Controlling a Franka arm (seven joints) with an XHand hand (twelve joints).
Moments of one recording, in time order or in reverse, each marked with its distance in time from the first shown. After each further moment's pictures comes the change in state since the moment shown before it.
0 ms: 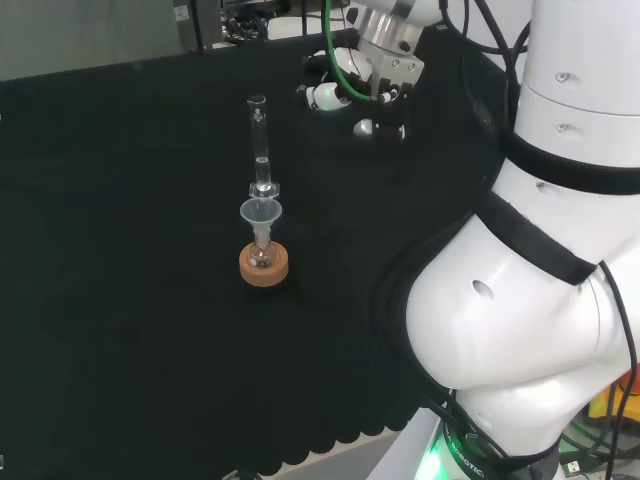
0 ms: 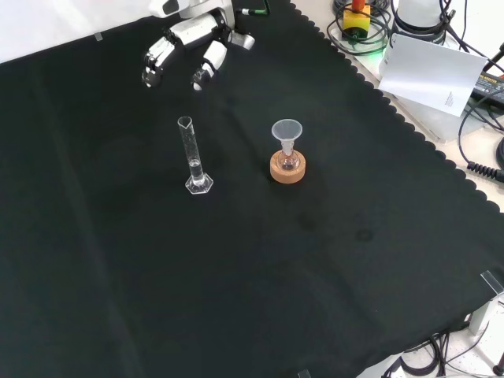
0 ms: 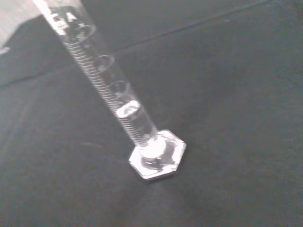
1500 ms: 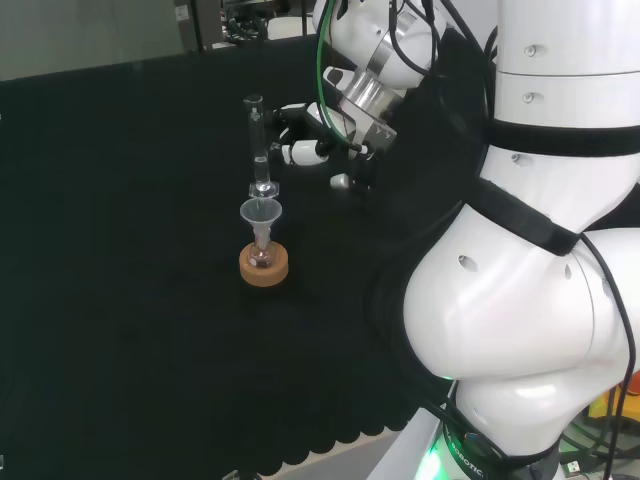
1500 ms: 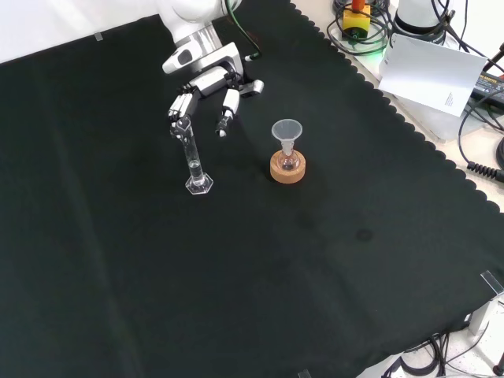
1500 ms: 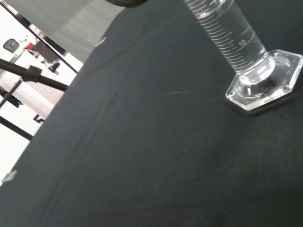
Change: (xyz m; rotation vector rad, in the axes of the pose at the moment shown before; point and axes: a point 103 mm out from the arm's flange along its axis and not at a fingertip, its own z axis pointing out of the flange) arm 0.014 0.013 0.102 0.002 0.298 -0.201
